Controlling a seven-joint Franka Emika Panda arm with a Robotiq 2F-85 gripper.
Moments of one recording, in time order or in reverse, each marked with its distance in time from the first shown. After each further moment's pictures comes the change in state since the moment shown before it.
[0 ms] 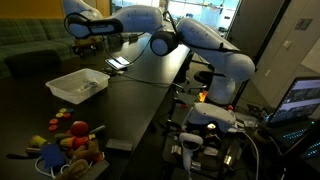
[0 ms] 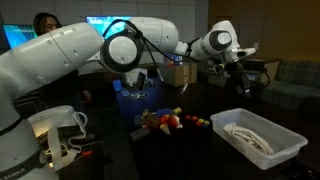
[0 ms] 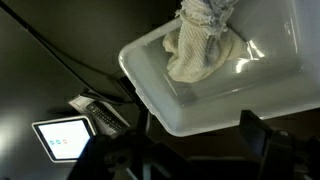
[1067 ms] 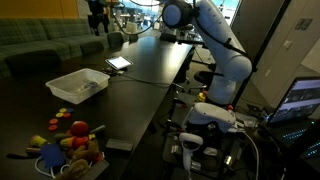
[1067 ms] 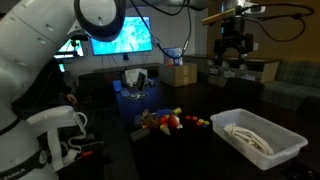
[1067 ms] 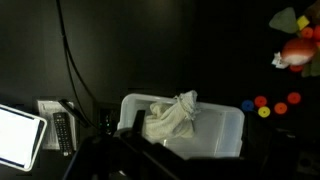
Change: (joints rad) arm -0.121 -0.343 0.146 -0.100 0.120 -0.498 -0.761
